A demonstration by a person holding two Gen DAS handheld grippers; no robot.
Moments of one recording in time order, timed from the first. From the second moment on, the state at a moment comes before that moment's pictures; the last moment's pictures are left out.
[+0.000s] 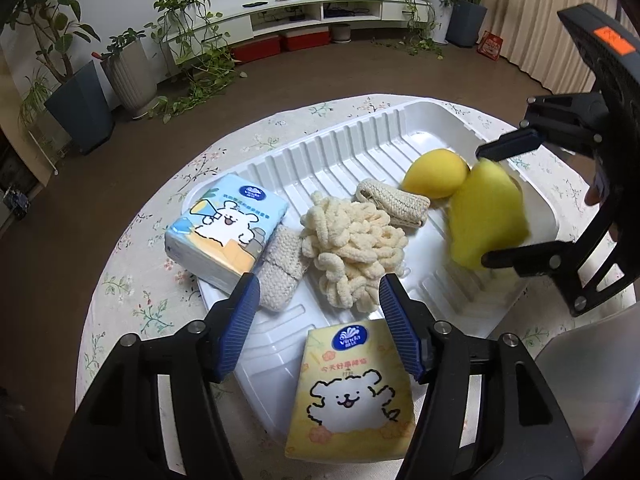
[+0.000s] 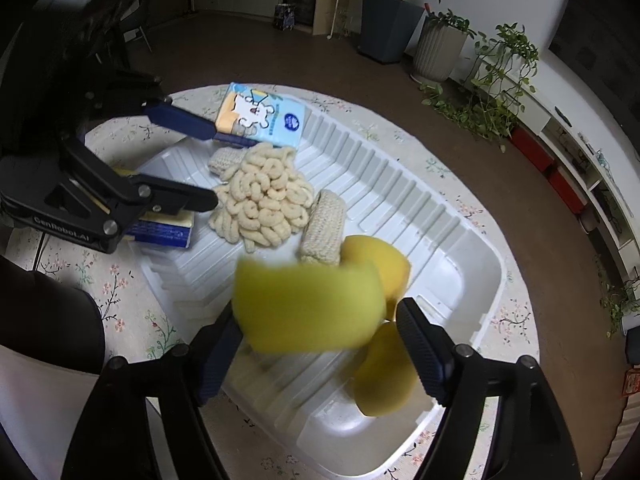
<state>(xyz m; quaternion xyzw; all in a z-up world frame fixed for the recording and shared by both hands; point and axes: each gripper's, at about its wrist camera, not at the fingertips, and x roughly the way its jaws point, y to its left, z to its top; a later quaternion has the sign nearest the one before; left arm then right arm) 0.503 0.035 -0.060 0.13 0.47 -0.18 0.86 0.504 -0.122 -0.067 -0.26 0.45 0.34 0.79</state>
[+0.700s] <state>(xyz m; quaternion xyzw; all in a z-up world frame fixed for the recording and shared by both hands) 0.483 0.062 -0.012 0.10 0.41 -0.11 0.90 0.501 -0.198 -0.010 -0.13 0.39 0.27 0.87</state>
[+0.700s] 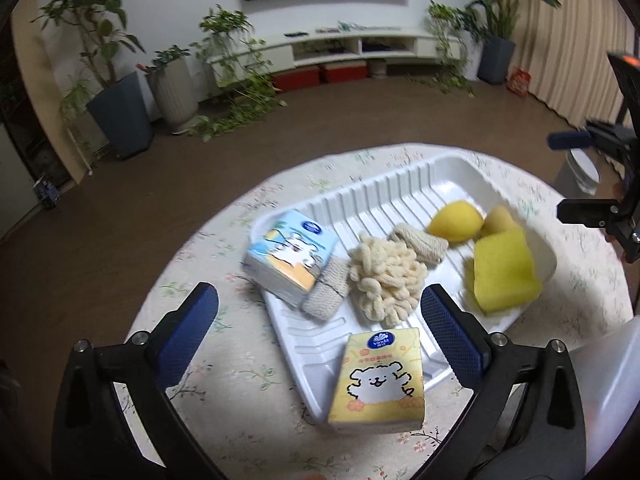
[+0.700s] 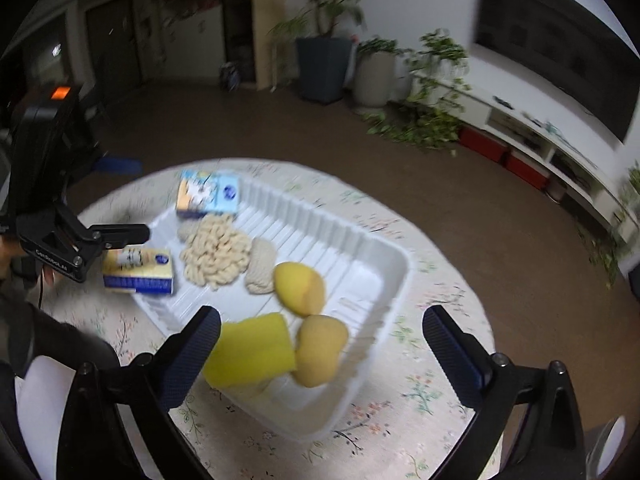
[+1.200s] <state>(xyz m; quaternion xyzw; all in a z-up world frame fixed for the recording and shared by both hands) 0.388 0.102 0.037 0.03 0.35 -0.08 0.93 0.411 -0.260 0.044 -0.04 0.34 0.23 0.91</state>
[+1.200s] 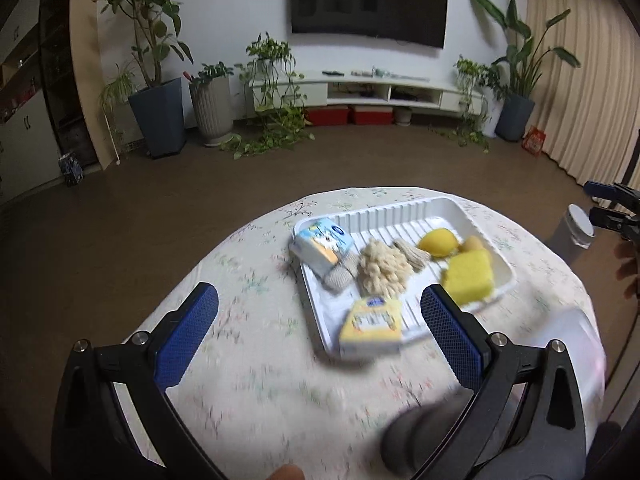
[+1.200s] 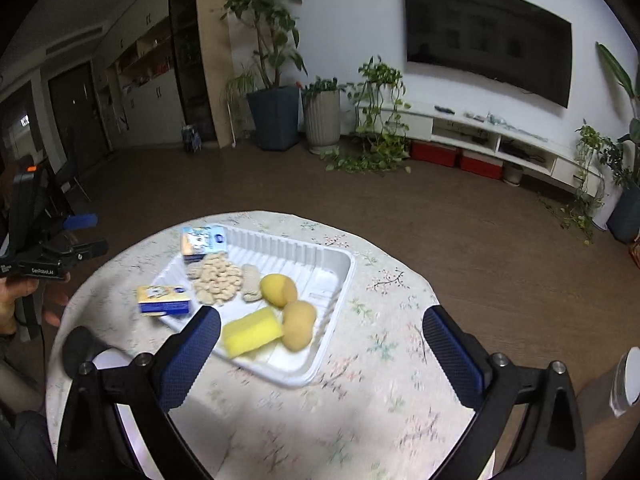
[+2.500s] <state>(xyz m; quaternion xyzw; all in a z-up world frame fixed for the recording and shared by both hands) 0.165 0.039 -0.070 0.00 0.41 -0.13 0.90 0.201 -0.156 -0.060 0.00 0.41 0.26 0.88</state>
